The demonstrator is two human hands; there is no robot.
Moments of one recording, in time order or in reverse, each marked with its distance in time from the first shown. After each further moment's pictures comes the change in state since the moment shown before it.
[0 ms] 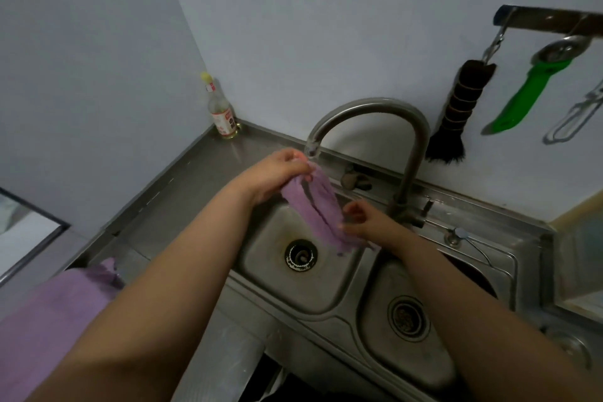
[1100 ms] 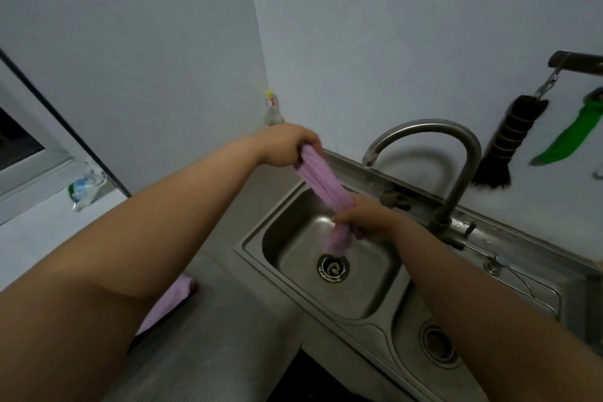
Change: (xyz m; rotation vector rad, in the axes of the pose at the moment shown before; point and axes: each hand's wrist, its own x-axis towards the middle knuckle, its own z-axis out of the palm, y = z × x) left_hand -0.084 0.050 -0.092 1.131 0.108 0.266; right_hand -0.006 -0.094 0.082 -0.097 -0.258 -0.018
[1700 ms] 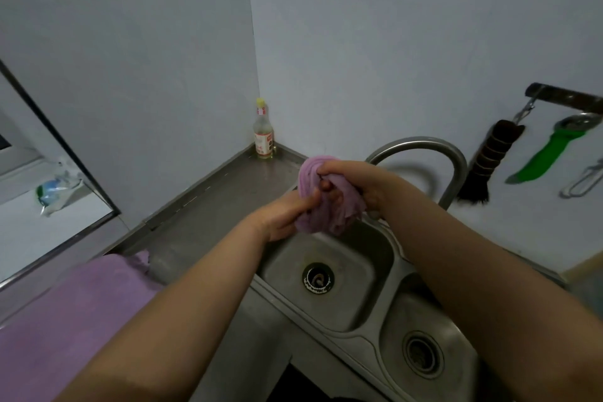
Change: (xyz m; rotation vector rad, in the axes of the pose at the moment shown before) left_hand -0.025 -0.008 0.116 -1.620 -0.179 0.082; right_hand -0.007 -0.099 -0.005 0.387 -0.018 0.051
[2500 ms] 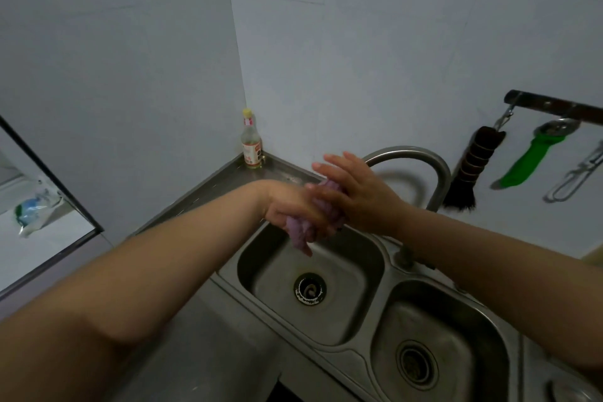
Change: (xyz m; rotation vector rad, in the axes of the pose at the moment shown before) left_hand 0.031 0.071 0.029 0.435 -0.283 -0.554; right_hand -0.003 0.032 -0.062 -1.731 0.385 -1.516
